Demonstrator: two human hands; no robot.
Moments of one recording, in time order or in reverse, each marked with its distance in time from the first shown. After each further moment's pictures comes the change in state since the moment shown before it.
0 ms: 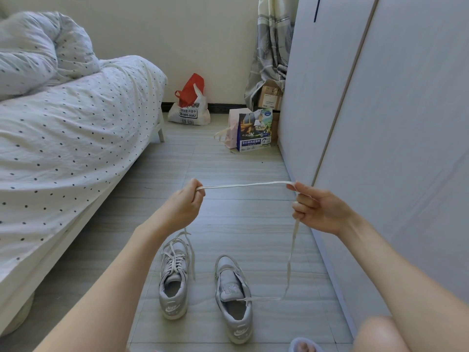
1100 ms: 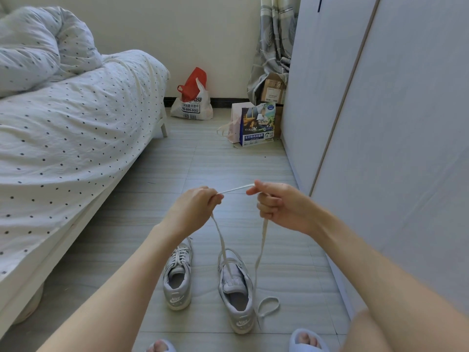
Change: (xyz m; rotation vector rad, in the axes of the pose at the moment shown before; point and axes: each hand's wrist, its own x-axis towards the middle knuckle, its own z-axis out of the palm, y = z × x) left_hand -0.008 0.011 0.016 0.294 0.032 0.207; right_hand 0.005 0.018 0.069 -0.204 -0.183 0.025
